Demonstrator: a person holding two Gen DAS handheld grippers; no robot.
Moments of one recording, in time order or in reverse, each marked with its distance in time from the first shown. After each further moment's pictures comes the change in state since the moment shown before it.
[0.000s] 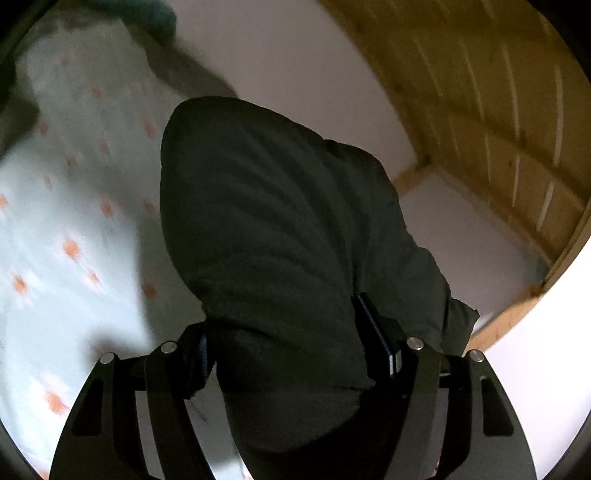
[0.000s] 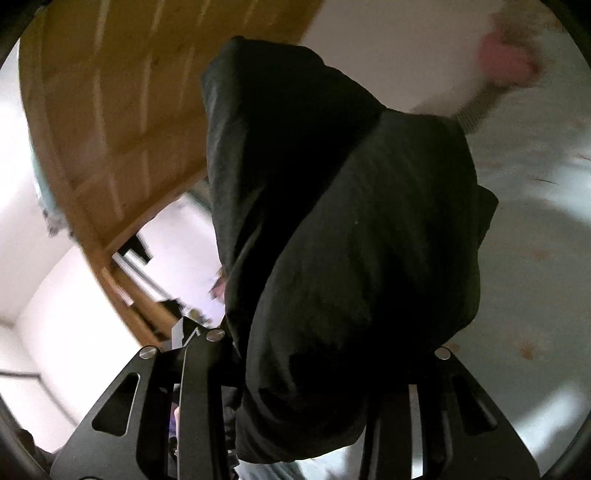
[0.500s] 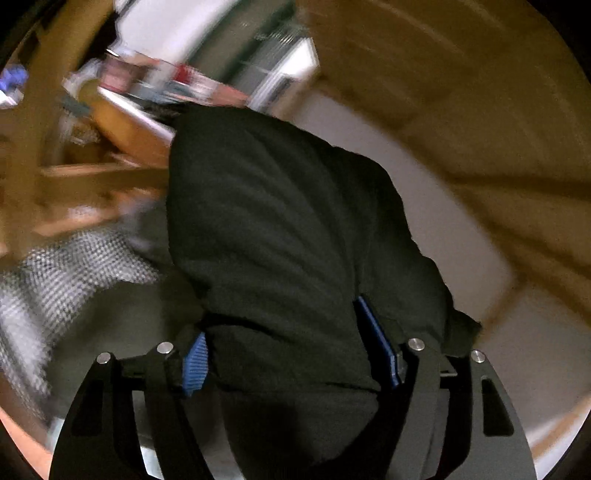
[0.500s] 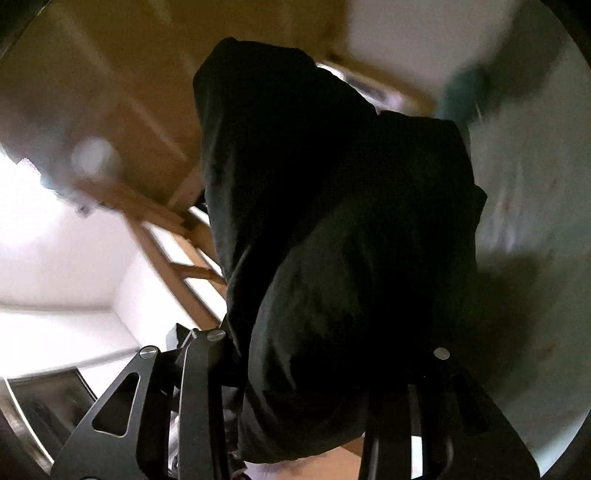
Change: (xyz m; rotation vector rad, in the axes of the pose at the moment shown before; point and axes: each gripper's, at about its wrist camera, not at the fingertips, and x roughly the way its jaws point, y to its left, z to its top) left arm -0.272 0.047 0.193 0.010 -0.428 0.588; right arm 0.384 0.144 -0.056 0.187 0.311 0.453
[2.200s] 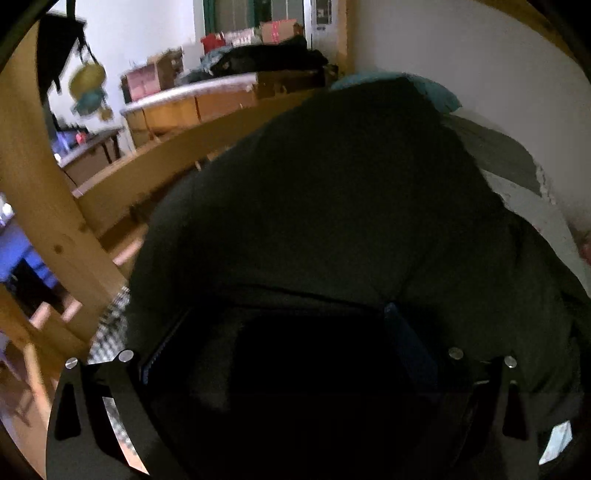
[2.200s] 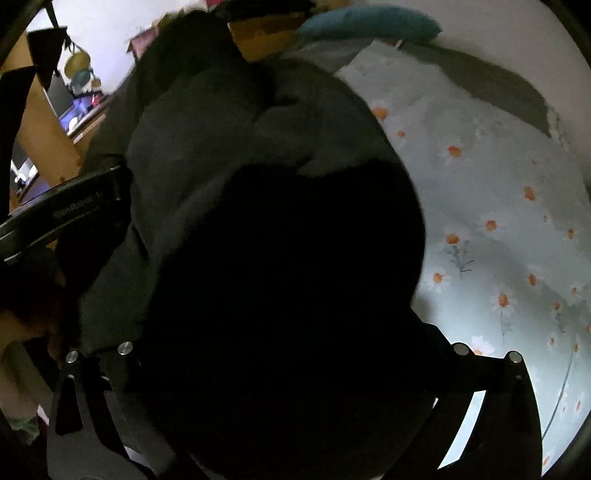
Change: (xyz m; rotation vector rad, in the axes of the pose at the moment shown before) left arm 0.182 0.096 -0.021 0.379 0.243 0.530; right arm 0.146 -0.071 -0.068 -0.468 0.502 -1.127
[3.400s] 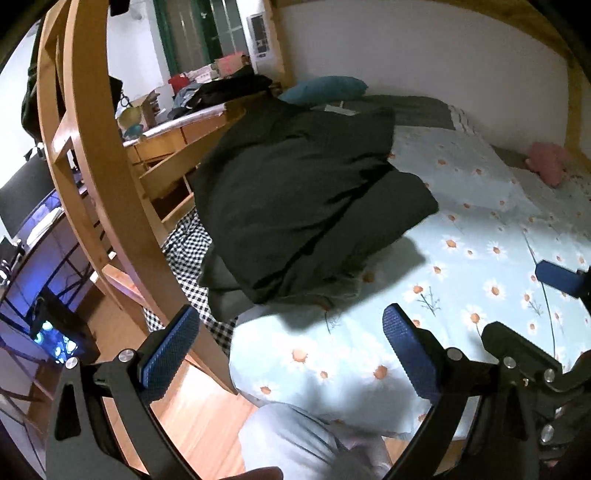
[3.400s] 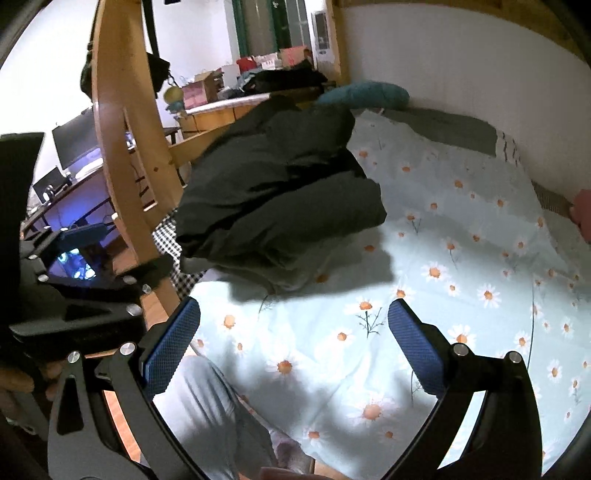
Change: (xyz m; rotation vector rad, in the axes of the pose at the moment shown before) left arm -0.248 -0.002 -0.200 0.209 -0.052 -0.047; right arm -0.216 0.040 -0.227 -0.055 -0.277 0.021
